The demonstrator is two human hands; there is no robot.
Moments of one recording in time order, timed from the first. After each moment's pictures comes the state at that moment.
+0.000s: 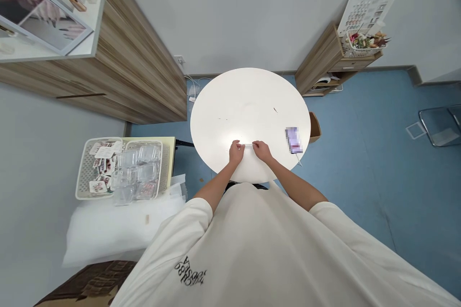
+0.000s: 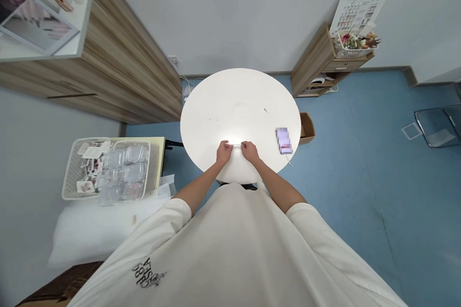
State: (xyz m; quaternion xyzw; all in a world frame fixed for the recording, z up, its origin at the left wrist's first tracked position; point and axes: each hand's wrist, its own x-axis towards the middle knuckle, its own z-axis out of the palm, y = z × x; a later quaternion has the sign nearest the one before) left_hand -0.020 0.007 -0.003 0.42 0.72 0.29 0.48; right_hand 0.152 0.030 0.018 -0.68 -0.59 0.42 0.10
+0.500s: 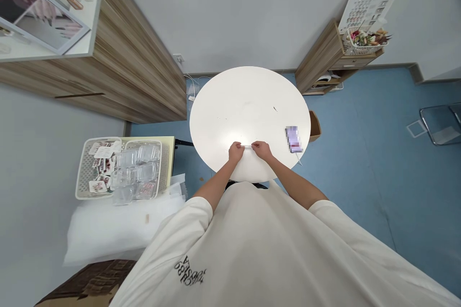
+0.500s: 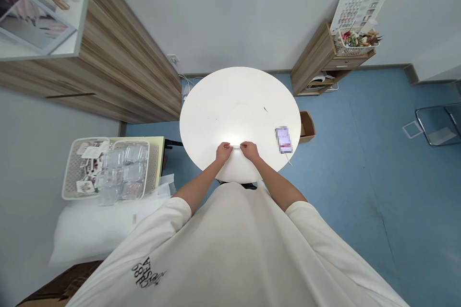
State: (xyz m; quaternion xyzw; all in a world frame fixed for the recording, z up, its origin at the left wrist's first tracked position) left_hand -0.019 0.012 -0.011 0.37 0.74 0.25 0.50; right_hand 0.156 0.032 0.015 -0.67 -0.57 0.45 0.12
